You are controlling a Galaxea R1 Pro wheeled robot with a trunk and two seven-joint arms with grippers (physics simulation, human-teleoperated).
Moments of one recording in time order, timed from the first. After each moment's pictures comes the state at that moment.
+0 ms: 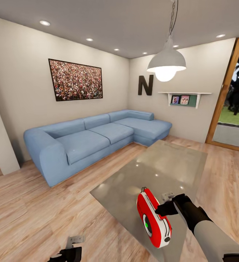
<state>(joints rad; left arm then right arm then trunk) -0.51 0.00 0.02 -0.08 0.09 -0.04 -0.04 -0.71 -0.10 0.03 -0.51 0.25 0.64 0.44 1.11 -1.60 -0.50</state>
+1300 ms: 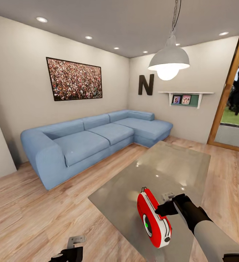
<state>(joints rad) -0.51 -0.01 0.02 -0.08 0.10 -0.04 -0.04 -0.71 -0.10 0.03 -0.51 0.25 0.64 0.44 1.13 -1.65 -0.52</state>
